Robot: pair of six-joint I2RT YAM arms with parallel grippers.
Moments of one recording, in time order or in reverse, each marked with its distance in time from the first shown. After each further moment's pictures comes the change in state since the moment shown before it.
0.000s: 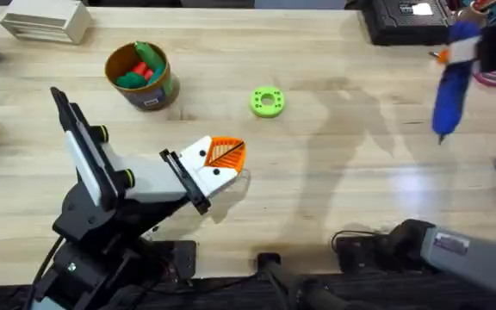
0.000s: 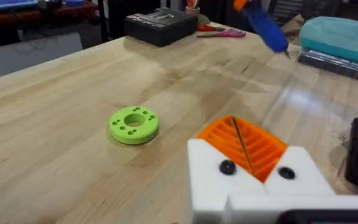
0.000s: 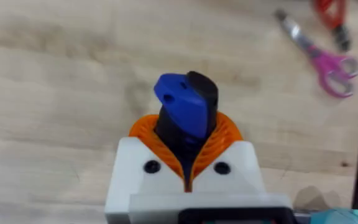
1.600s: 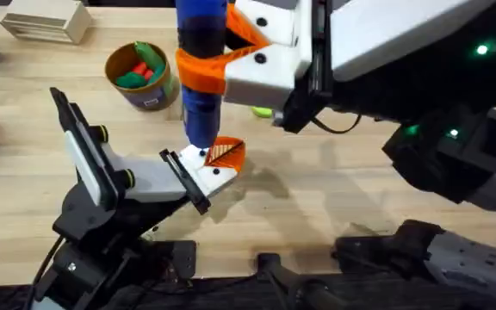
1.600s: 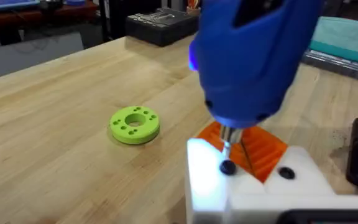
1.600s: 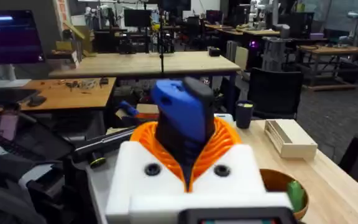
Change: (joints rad) left arm 0.000 0.000 0.000 0.000 -0.003 0.000; right arm 1.168 -0.233 -0.536 1.494 -0.456 0.663
